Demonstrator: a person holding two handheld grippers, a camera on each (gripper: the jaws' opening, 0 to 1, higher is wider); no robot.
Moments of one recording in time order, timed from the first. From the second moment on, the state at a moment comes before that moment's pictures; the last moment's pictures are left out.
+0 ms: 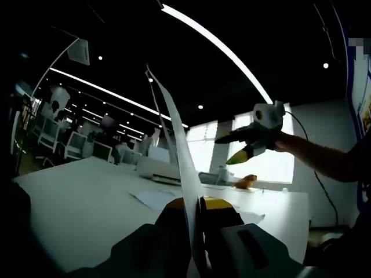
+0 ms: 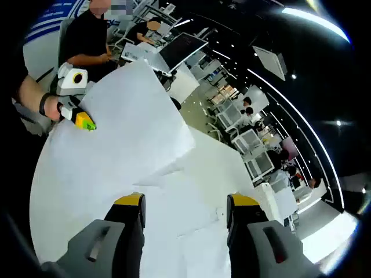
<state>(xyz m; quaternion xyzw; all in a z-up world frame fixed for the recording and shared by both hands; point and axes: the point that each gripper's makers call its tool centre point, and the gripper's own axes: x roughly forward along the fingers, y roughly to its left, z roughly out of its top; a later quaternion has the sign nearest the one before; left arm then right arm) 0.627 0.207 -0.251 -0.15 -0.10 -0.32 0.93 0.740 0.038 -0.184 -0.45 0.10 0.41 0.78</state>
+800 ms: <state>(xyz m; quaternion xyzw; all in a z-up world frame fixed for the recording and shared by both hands) 0.624 0.207 -0.251 -0.14 -0.10 -0.31 0.93 0.704 -0.073 -0.268 -0.25 0.16 0.33 0.90</state>
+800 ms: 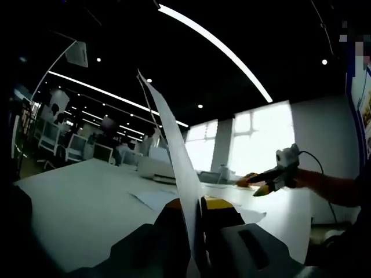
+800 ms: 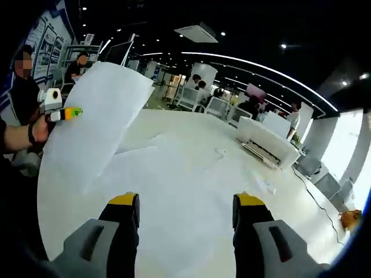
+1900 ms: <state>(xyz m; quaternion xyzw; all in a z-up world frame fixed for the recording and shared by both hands) 0.623 0.203 -0.251 -0.13 -0.10 -0.32 0.93 0.717 -0.085 -0.355 -0.08 0.21 0.25 0.94</state>
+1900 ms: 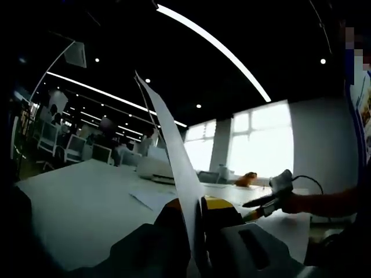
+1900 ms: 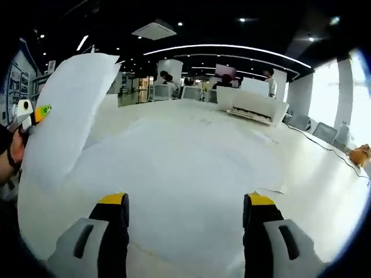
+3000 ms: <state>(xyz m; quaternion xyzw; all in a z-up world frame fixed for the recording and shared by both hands) 0.625 0.204 -0.253 -0.13 -0.10 -0.32 0.93 0.663 -0.009 -0.342 -0.06 0.15 0.43 0.89</state>
